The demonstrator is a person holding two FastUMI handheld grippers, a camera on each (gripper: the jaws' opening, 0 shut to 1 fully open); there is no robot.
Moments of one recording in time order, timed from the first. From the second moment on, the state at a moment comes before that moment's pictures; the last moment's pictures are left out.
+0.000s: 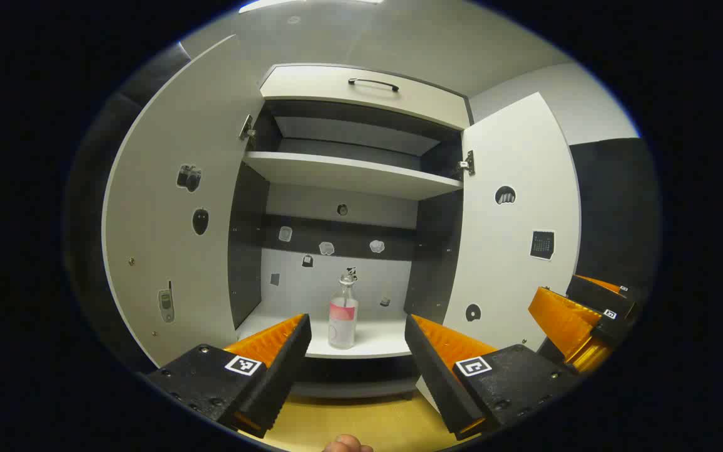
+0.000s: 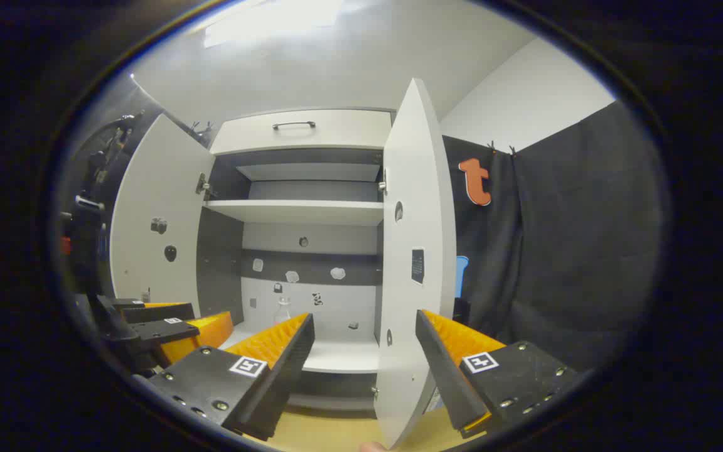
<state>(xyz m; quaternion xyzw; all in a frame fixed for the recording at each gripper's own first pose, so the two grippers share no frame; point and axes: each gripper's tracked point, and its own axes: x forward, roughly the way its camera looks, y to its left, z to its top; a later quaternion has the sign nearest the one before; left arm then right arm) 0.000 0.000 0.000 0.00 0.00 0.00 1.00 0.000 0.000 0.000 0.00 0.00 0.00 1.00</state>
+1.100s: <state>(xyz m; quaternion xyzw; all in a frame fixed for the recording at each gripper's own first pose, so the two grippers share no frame) 0.006 -0.006 -0.009 0.00 0.01 0.00 1.00 0.002 -0.012 0.000 0.00 0.00 -0.01 1.00</state>
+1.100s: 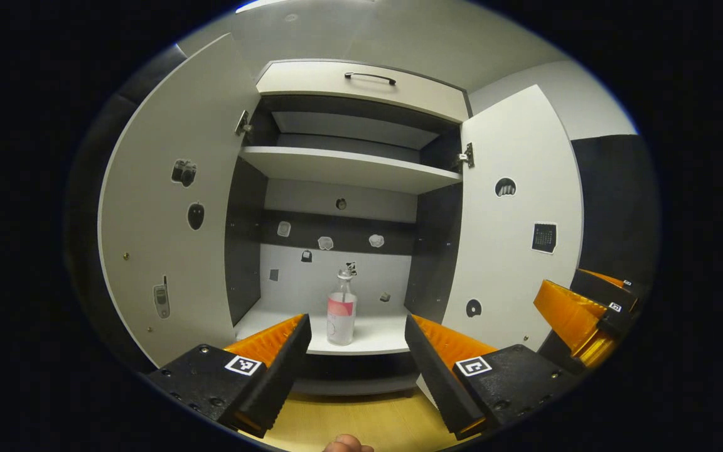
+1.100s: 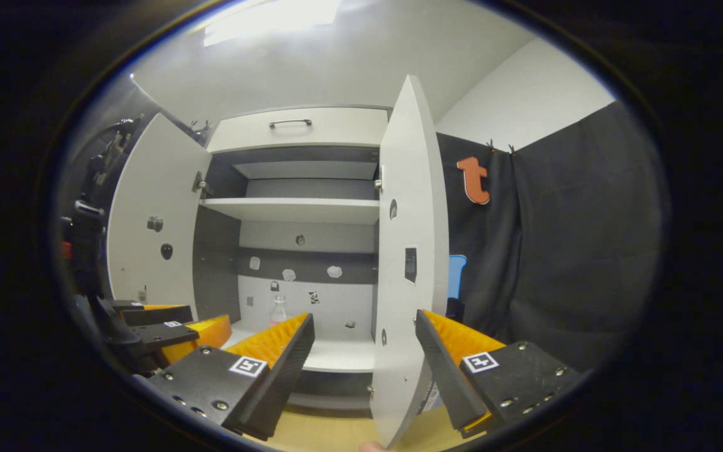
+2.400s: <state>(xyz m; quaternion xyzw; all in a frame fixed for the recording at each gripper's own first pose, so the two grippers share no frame) 0.222 0.034 -0.055 0.02 0.09 0.04 0.99 -0.026 -0.116 0.002 -0.05 -0.01 -0.17 0.98</state>
